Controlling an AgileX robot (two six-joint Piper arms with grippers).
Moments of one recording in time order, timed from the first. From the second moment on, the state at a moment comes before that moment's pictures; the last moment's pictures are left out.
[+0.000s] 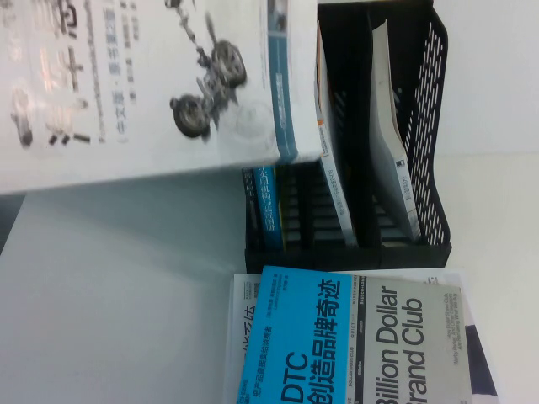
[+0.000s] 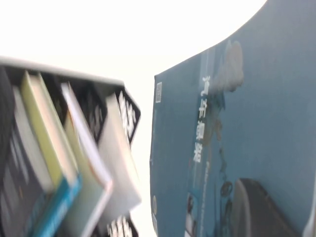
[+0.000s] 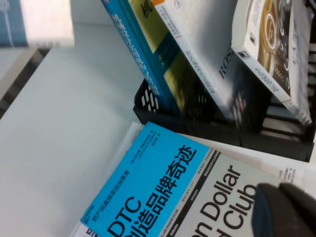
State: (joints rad) right arm 0.36 0.88 -0.93 0.34 0.76 -0.05; left arm 0.13 0.98 -1.35 -1.14 1.02 0.31
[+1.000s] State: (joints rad) right arm 0.36 0.88 -0.93 0.25 0.87 -0.03; left arm -0.37 1.56 -1.96 -0.30 0.86 -0.28
